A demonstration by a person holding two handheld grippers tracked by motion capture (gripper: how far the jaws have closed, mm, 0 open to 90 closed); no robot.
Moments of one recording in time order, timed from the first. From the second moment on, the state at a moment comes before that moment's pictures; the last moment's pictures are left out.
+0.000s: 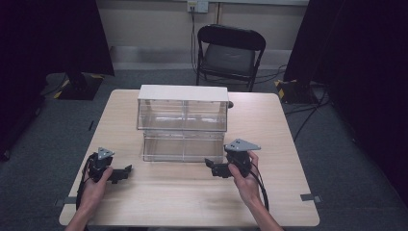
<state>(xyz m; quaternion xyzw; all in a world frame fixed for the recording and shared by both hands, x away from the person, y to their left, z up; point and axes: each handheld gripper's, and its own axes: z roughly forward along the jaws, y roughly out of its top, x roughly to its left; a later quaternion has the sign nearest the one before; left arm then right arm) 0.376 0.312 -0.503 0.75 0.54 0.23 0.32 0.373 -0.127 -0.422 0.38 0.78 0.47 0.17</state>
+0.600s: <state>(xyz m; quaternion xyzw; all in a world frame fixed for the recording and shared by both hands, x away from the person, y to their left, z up) 0.376 0.312 -0.503 0.75 0.54 0.23 0.32 0.378 -0.126 -0.419 0.38 0.78 0.48 0.16</state>
